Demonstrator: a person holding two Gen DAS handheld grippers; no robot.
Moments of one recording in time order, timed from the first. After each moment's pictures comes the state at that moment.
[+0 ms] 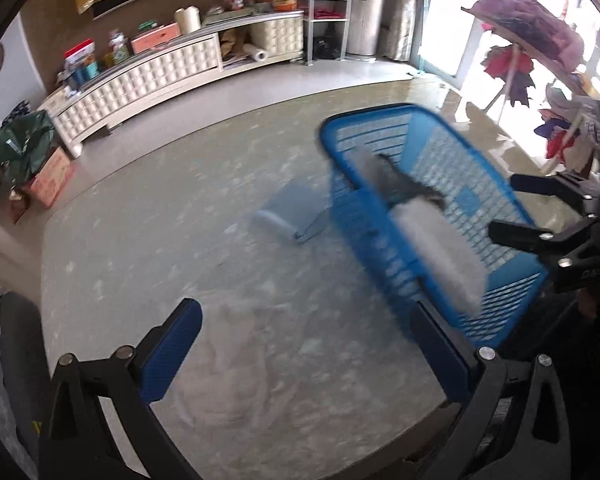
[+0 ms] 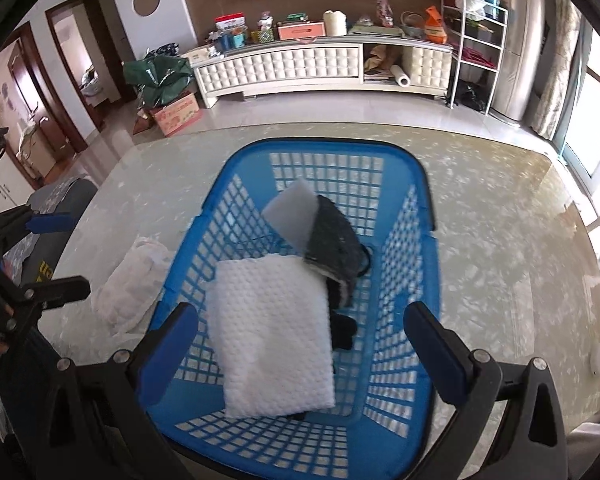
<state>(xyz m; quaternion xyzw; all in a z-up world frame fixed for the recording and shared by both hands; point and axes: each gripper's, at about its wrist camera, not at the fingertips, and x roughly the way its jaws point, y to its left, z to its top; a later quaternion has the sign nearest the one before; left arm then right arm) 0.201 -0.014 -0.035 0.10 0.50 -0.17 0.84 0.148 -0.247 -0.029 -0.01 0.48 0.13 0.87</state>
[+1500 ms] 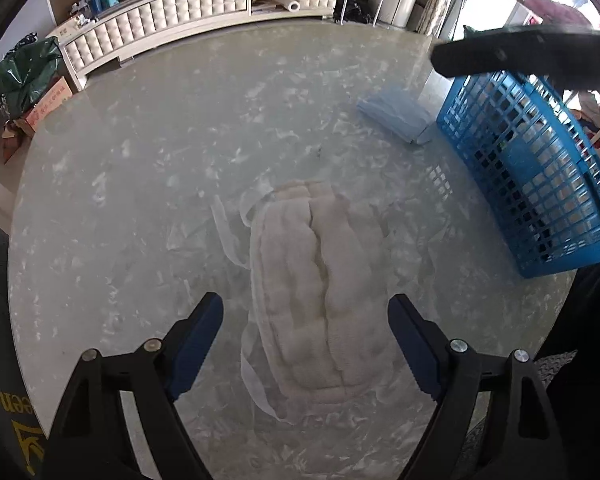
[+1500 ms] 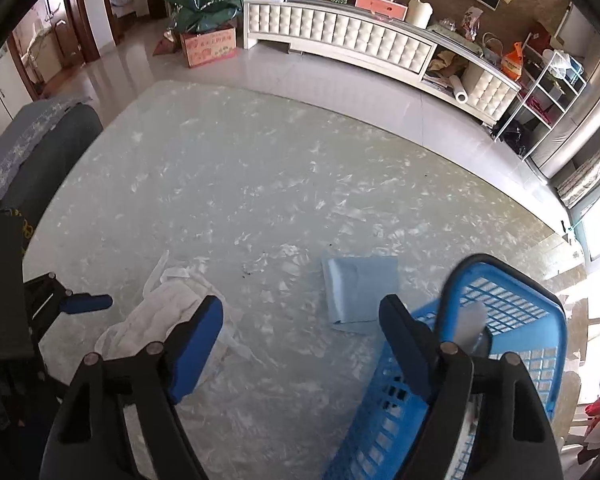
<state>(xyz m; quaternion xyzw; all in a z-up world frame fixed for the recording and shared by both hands) 0.213 0.104 -0.152 0.05 0.56 -0.17 0.81 0.258 -0.056 -0.072 -0.16 0.52 0.14 0.82</state>
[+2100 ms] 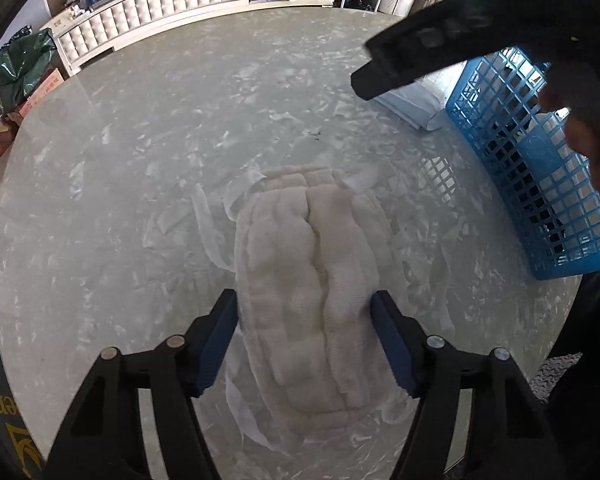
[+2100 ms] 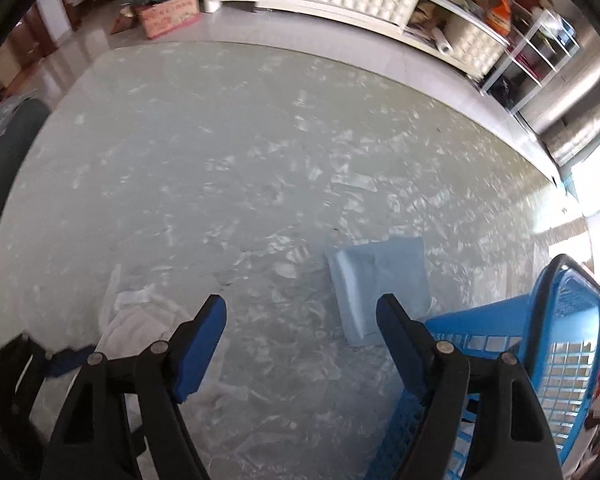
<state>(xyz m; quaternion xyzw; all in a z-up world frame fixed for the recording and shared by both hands) 0.230 0.091 -0.184 0.05 0.58 -0.17 0.80 0.300 -0.036 -0.131 -0.14 0.59 0.07 0.79</state>
